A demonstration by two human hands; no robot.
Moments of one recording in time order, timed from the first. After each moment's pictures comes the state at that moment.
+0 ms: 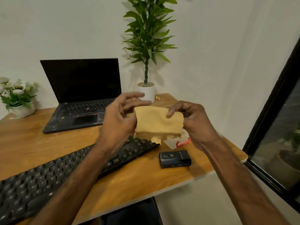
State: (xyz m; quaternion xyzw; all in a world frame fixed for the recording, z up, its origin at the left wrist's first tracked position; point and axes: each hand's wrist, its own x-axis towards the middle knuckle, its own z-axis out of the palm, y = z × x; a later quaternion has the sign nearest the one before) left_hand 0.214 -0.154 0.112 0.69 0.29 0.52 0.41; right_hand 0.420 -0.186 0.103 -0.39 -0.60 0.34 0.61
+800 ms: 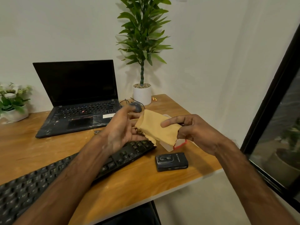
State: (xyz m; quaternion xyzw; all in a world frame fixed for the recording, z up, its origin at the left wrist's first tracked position) left_hand 0.238 -0.121 0.112 0.49 0.38 0.35 0.70; right_hand 0.457 -0.186 0.091 -0.50 -0.59 0.44 0.45
